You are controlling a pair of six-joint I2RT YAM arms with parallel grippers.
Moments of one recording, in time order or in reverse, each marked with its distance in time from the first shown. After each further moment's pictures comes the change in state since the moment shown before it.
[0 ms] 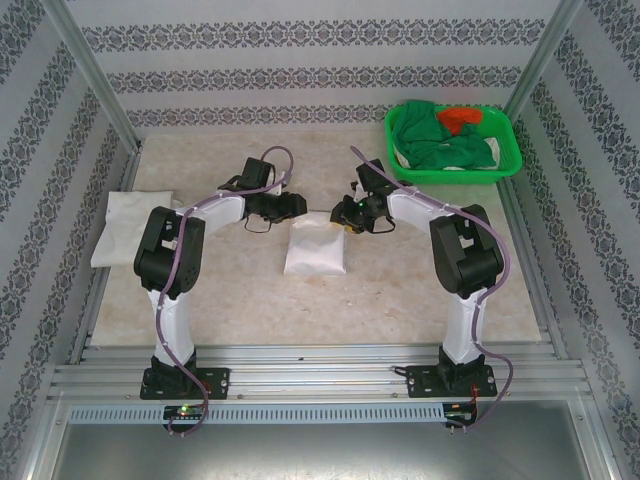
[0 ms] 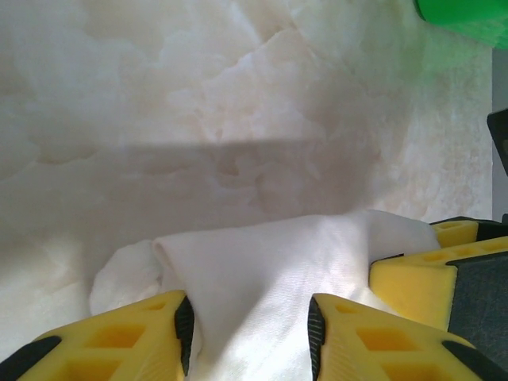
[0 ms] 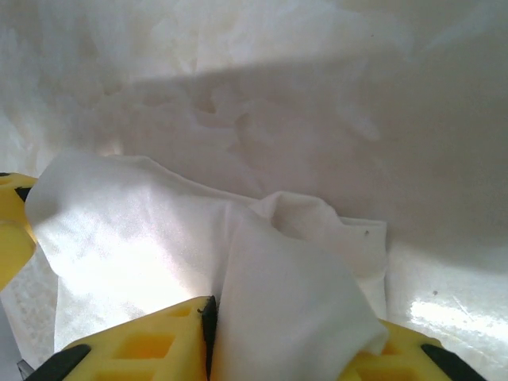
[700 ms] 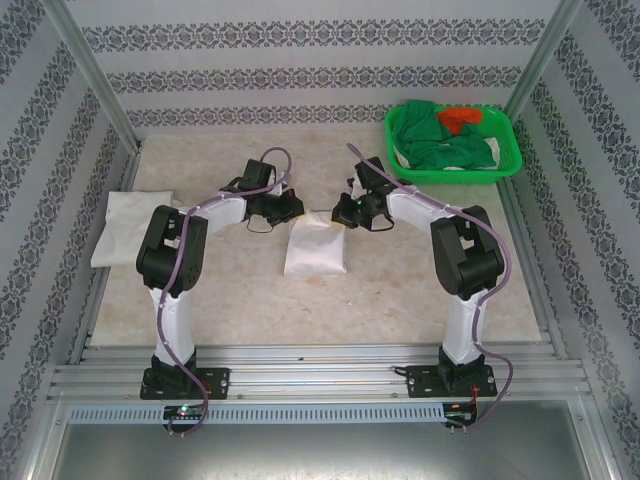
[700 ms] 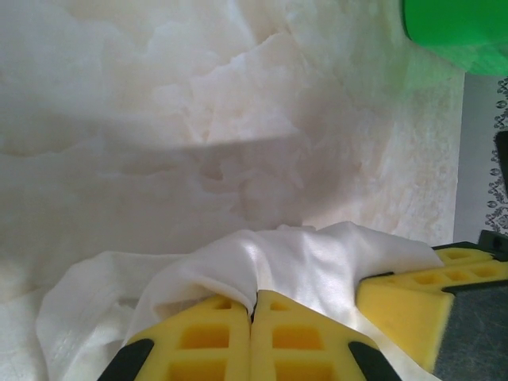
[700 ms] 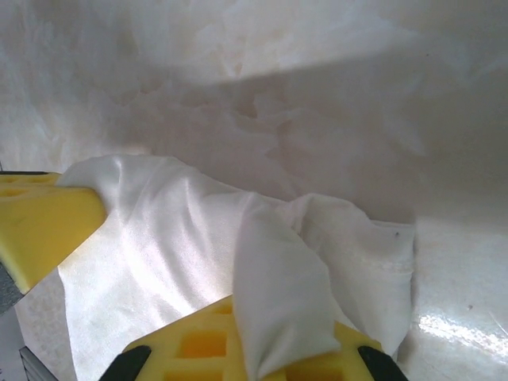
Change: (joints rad) left arm 0.000 0.015 -0.018 0.064 0.040 -0.119; right arm 0.013 -0.024 0.004 0.015 -0.016 -0.050
